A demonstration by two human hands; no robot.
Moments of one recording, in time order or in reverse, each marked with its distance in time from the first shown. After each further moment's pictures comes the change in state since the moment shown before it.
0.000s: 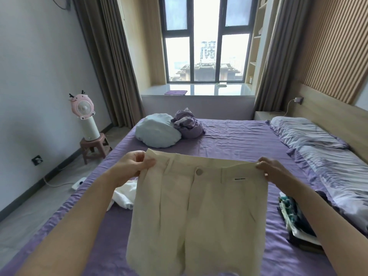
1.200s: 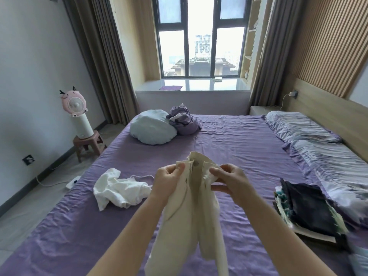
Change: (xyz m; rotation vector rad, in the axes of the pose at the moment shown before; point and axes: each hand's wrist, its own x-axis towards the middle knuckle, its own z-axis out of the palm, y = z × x) left_hand 0.009 -0.027 0.123 -0.110 0.273 0.069; right_hand -0.026 -0.049 0.114 0.578 0.048 0.199
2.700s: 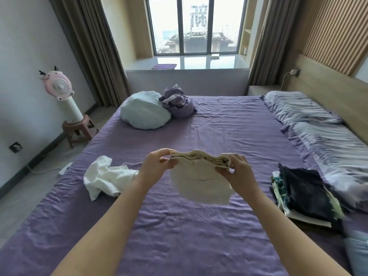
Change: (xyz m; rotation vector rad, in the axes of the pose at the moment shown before) left_hand 0.063 -0.020 -0.009 0.206 -0.186 0.055; right_hand 0.062 0.046 -0.058 -0.893 0.204 -0.611
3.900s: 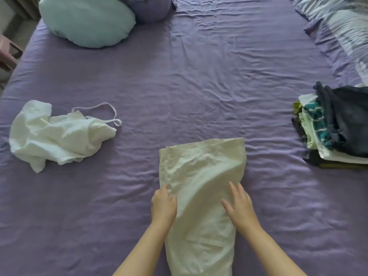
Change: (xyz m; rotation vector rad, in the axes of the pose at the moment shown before) left_hand -0.019 -0.343 0.121 0.563 -0.133 -0.665; right_hand -0.180 0.200 0.202 -0.230 -0.508 0.775
